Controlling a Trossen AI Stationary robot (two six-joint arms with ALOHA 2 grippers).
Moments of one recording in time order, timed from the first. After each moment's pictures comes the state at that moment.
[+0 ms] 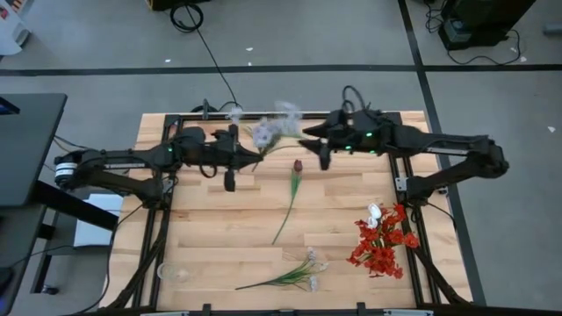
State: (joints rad) left arm 0.19 1.05 0.76 0.25 0.19 -0.01; right arm -0.14 1.23 1.20 -0.23 0.11 0.31
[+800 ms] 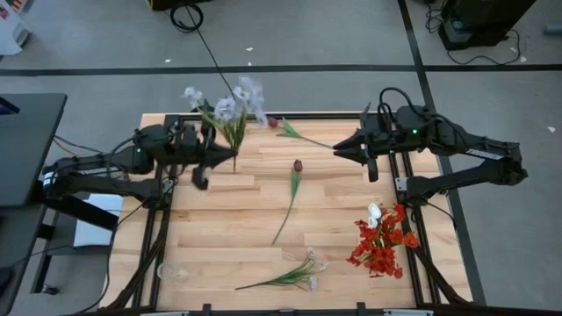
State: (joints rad) left arm 0.15 0.77 0.76 0.15 0.18 -0.11; right arm -0.14 0.97 1.20 -0.50 -0.16 0.15
